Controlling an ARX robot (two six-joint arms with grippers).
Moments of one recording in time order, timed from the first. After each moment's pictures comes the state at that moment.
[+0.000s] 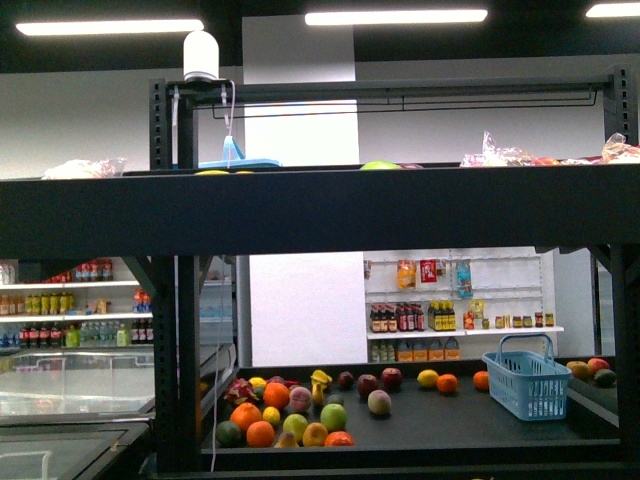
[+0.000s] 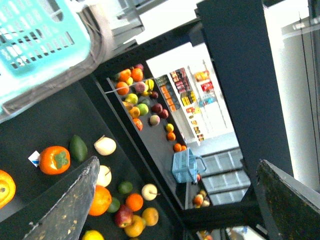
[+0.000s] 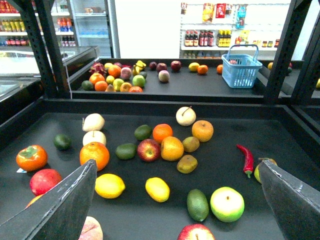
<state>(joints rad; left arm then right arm) 0.72 1.07 0.71 0.25 0.74 -1.08 0.00 0.00 0.02 0.00 0.00 0.00</state>
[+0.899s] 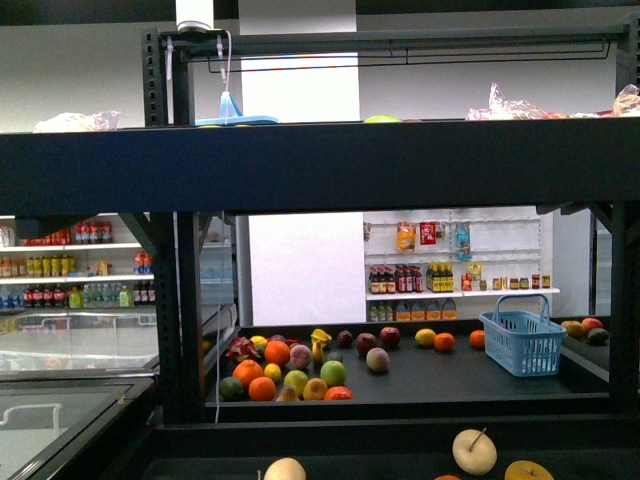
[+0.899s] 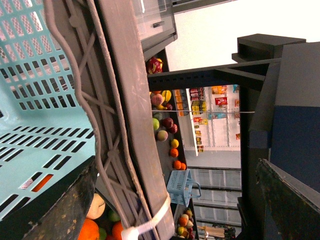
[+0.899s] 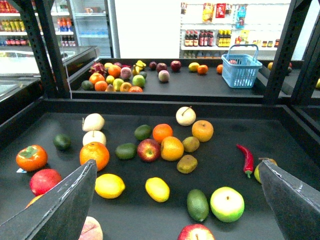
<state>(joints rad) 0.66 1.79 1.31 0.24 0.66 -1.17 0.00 0.00 0.02 0.00 0.00 0.00</state>
